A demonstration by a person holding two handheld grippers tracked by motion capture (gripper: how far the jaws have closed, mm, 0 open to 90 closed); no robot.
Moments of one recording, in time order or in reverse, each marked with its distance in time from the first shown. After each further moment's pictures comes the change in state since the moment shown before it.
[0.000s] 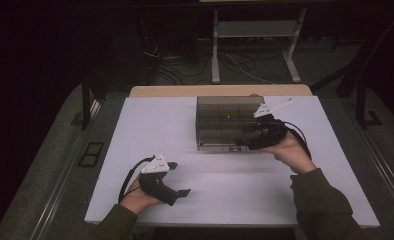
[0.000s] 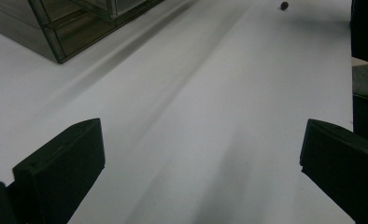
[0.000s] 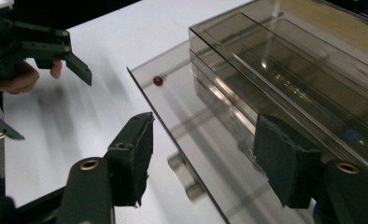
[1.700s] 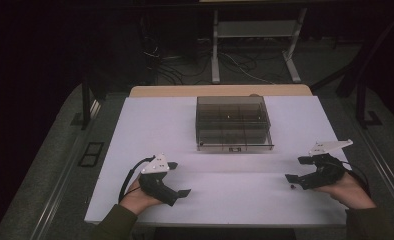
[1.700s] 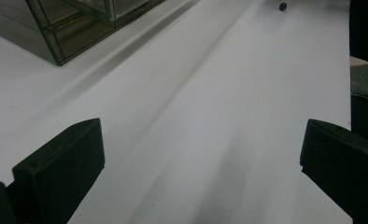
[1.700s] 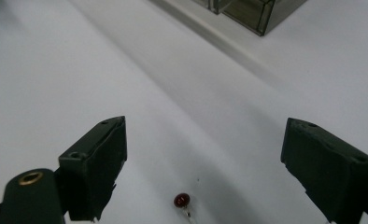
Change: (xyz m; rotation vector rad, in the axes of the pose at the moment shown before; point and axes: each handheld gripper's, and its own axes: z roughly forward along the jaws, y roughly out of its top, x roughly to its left) left arm -0.001 0.001 -0.001 0.003 -0.001 0.006; right arm -0.015 -0.139 -0.080 0.132 -0.166 0.106
